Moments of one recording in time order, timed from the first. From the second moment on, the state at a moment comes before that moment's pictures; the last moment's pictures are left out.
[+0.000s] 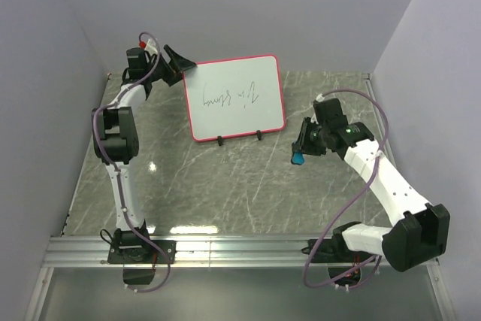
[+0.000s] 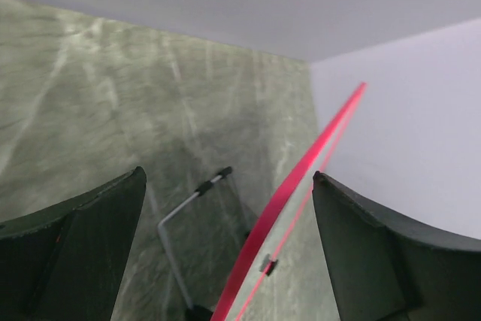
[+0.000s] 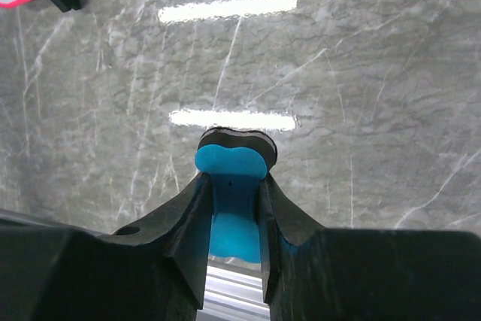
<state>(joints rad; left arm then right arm) 0.06 2.27 1.82 0.14 0.76 -0.80 0.33 1.22 1.08 -0.79 -0.09 0.51</state>
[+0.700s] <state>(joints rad) -0.02 2.06 1.43 0.35 0.99 -0.80 0.33 1.35 1.09 -0.76 -0.11 0.49</state>
